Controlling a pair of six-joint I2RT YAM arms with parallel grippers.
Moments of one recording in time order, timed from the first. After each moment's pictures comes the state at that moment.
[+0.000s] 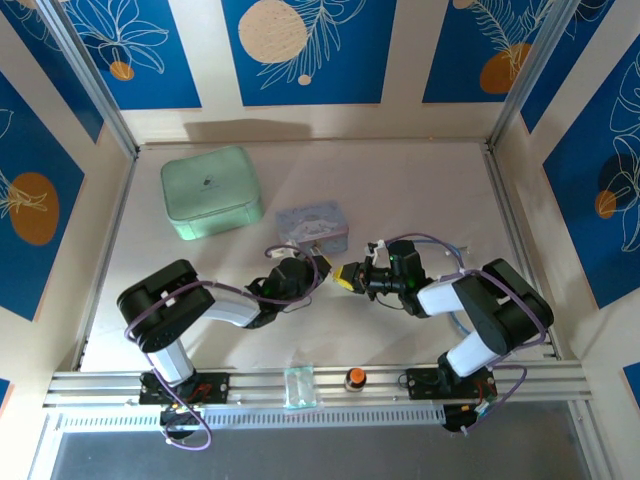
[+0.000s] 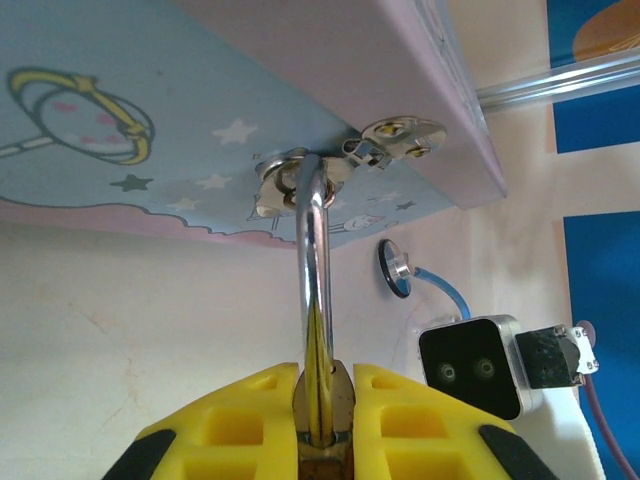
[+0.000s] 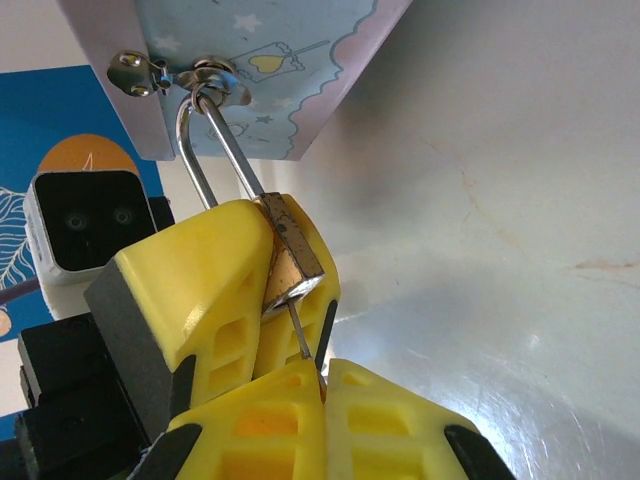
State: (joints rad) left arm -0.94 1.71 0.57 0.73 -0.20 -1.35; right arm 0.48 1.56 0.34 0.74 -0.72 1.31
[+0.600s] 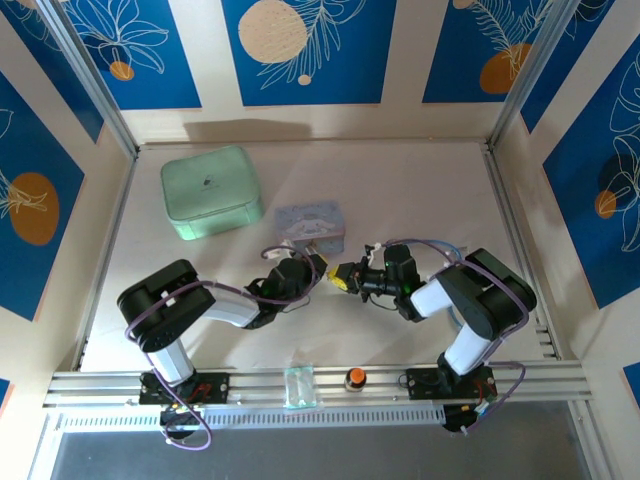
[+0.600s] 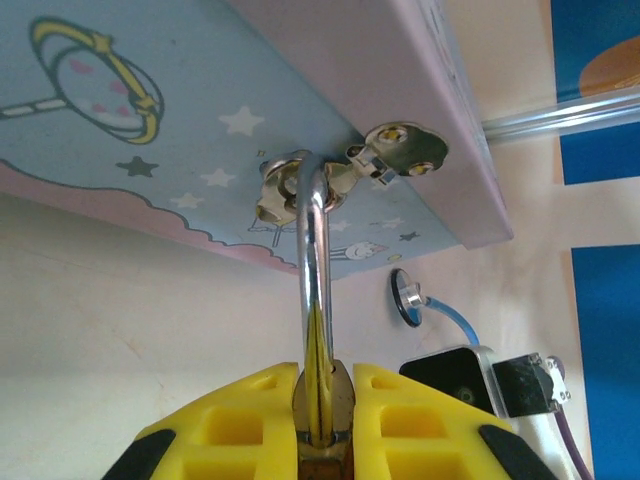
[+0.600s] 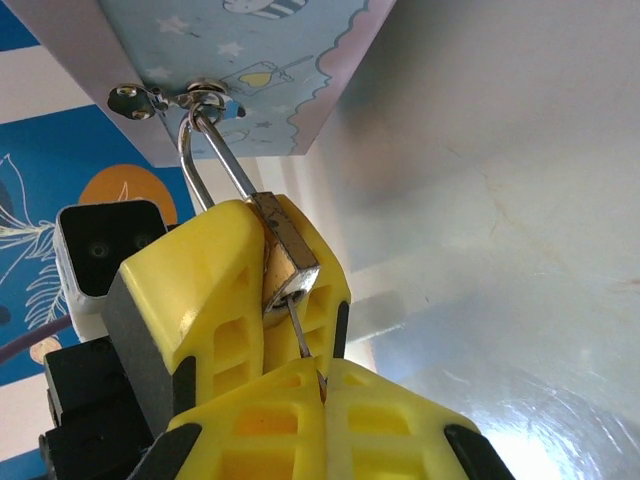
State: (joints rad) left arm -0.93 1.71 0.56 0.74 -0.25 -1.37; right arm 0.54 1.68 0.33 0.97 -0.64 1.50
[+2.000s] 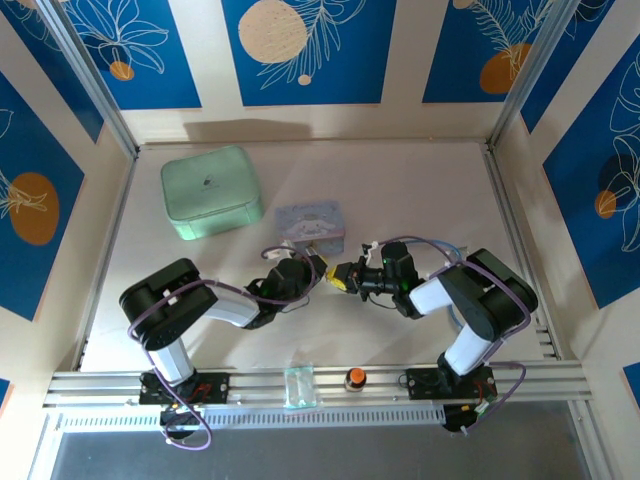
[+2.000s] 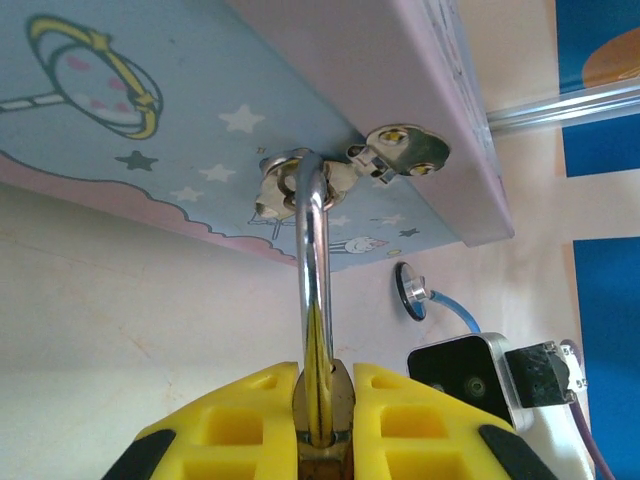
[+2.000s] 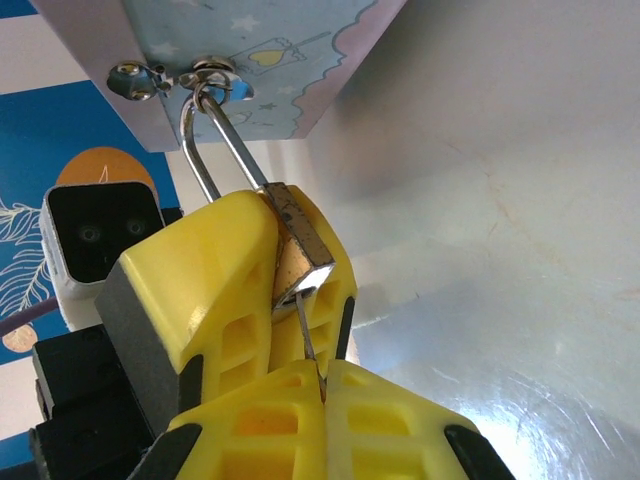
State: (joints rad) left arm -0.93 1.73 0.56 0.76 -0.22 -1.36; right arm 0.52 1.66 0.36 0.88 -0.68 1.42
